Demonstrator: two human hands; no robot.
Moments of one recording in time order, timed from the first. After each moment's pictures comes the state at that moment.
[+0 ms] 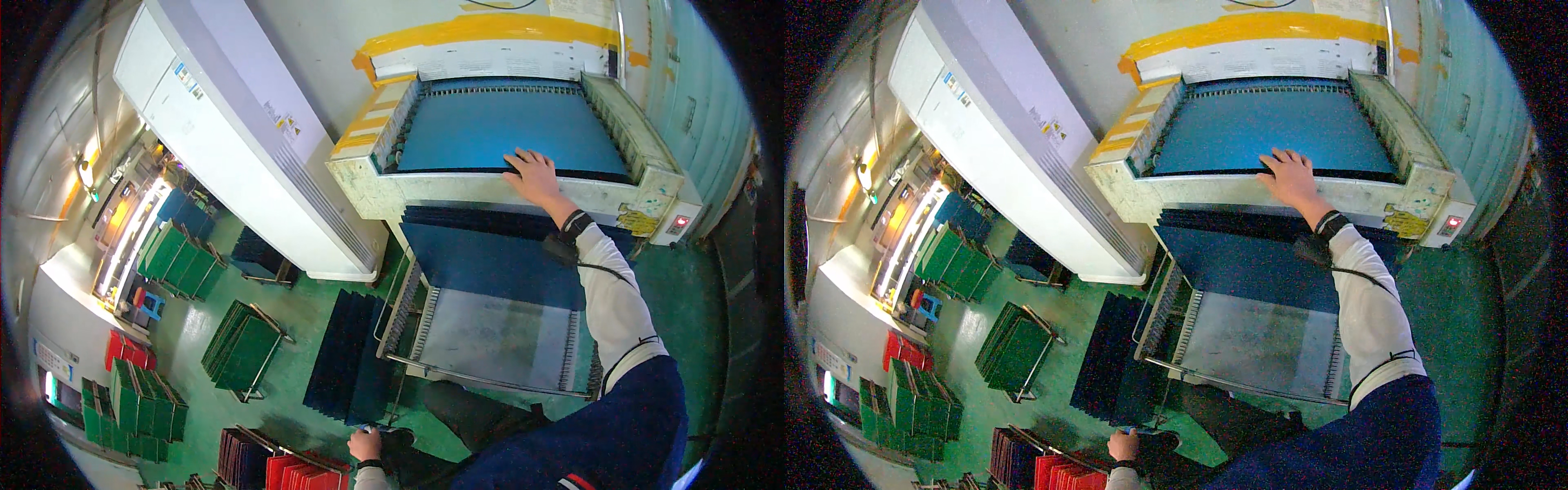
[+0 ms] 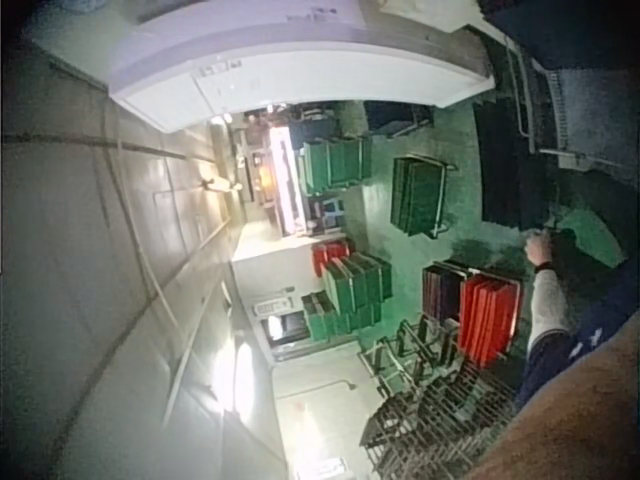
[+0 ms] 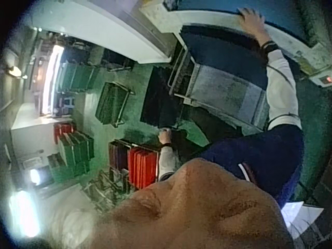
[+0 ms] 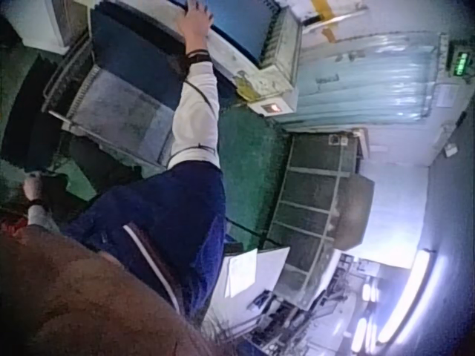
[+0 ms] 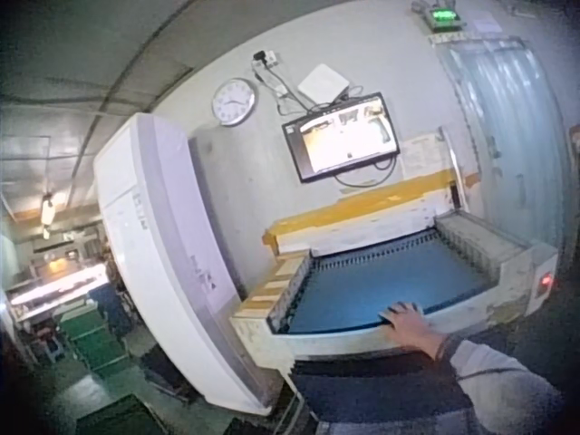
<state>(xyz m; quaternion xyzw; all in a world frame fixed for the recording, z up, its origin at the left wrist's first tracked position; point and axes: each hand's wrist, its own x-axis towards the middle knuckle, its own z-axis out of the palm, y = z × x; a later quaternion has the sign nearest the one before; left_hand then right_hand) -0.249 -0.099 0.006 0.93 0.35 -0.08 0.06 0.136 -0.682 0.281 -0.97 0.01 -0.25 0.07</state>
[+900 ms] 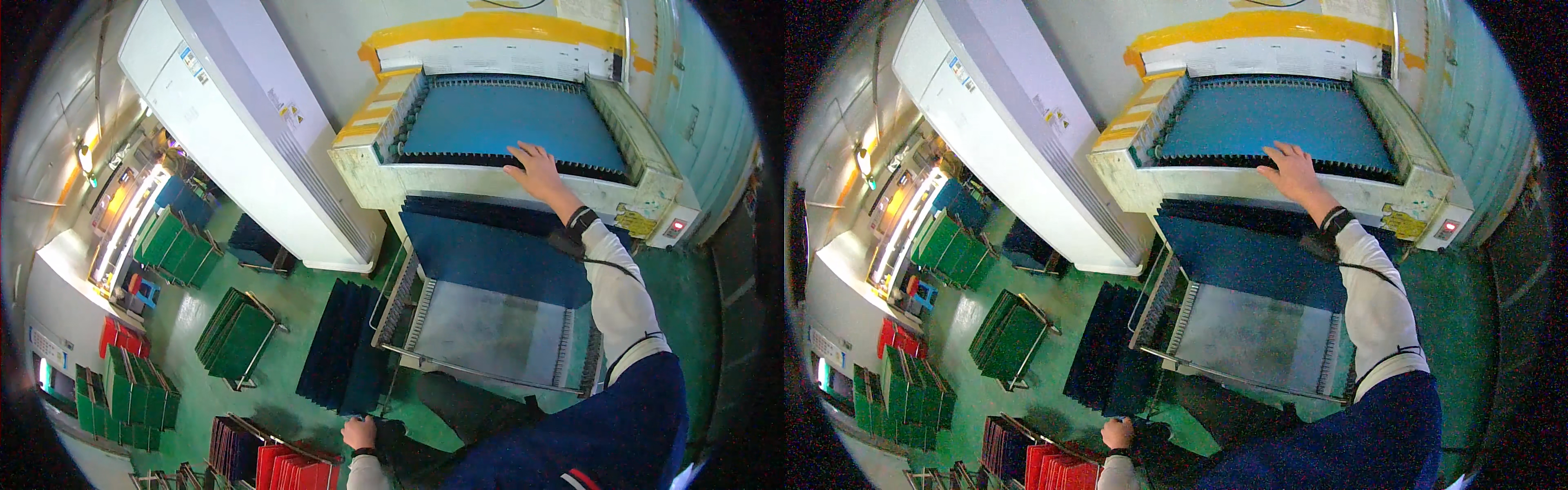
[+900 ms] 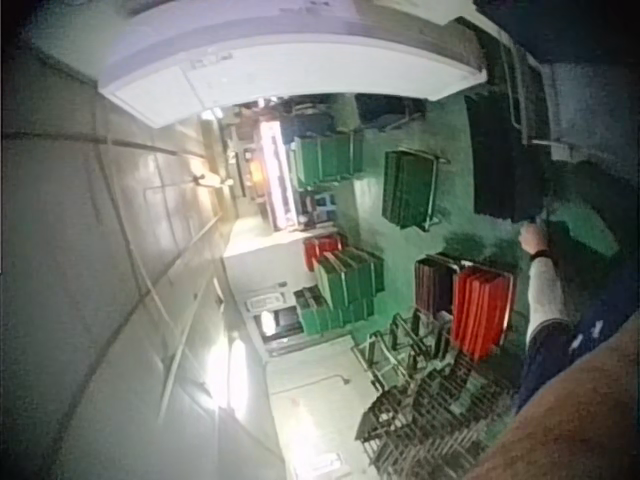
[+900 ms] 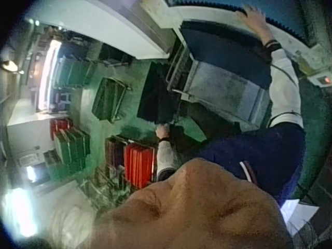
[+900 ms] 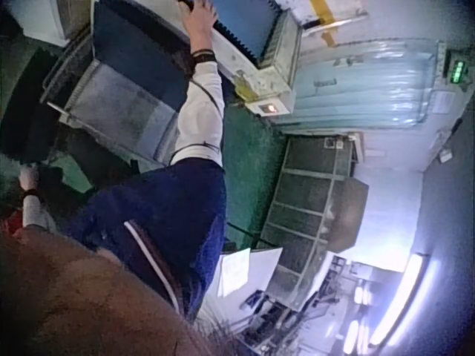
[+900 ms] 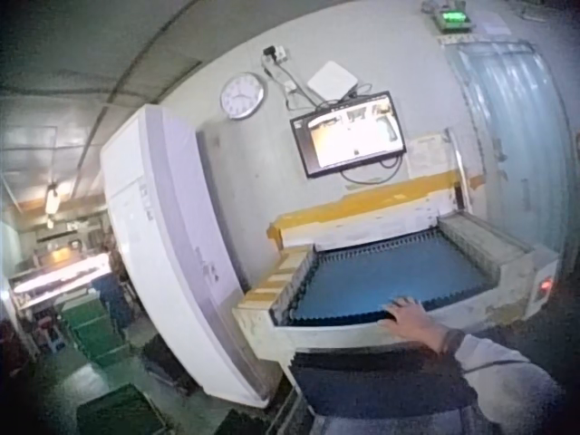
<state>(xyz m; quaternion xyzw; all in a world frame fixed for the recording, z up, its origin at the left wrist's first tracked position) -0.246 -0.103 0.003 0.94 0.33 -0.08 0.05 0.125 -0.683 0.294 -0.95 -0.03 -0.28 0.10</state>
